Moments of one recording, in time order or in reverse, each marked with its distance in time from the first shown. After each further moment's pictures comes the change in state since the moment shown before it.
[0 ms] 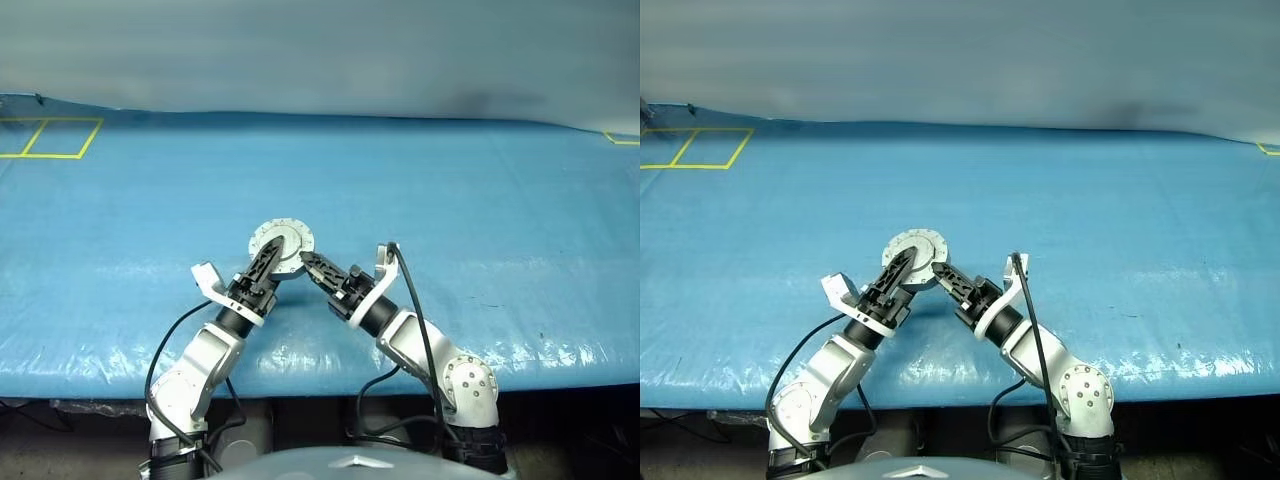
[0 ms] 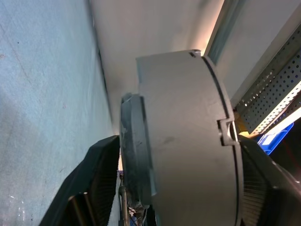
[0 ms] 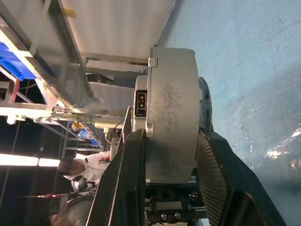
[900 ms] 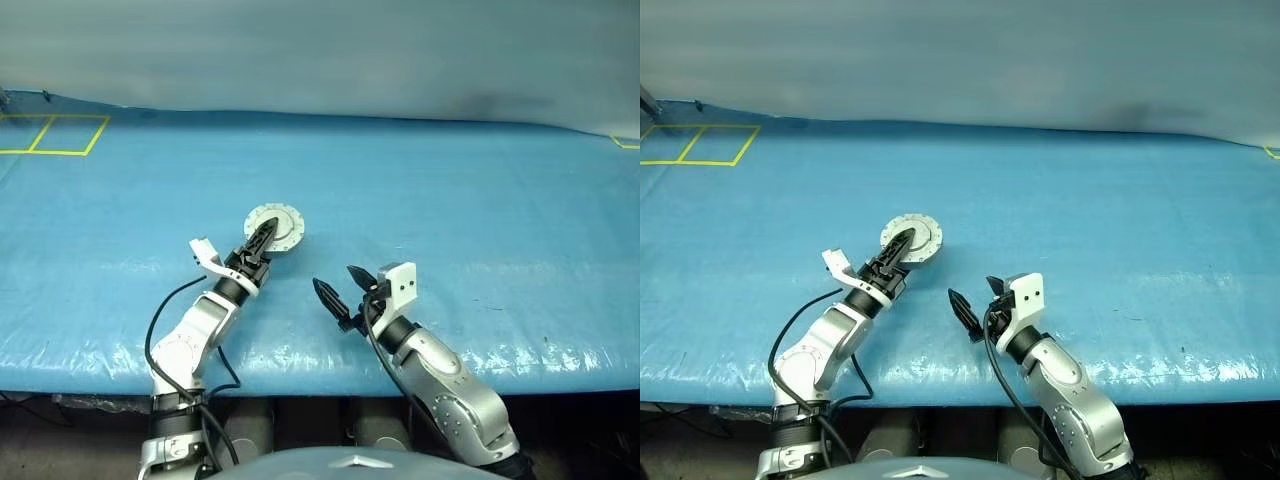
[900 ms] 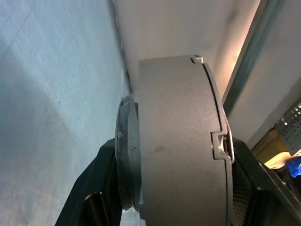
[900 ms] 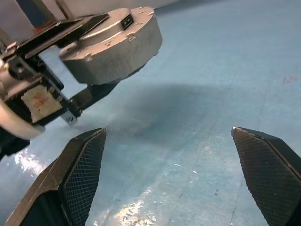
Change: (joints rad) left arm -0.276 0.100 0.070 0.220 0.142 -0.063 0.058; right arm 0.134 -0.247 0.241 -0.029 -1.107 -0.451 0.414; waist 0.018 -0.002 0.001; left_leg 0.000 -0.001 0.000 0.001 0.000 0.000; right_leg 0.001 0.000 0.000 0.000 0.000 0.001
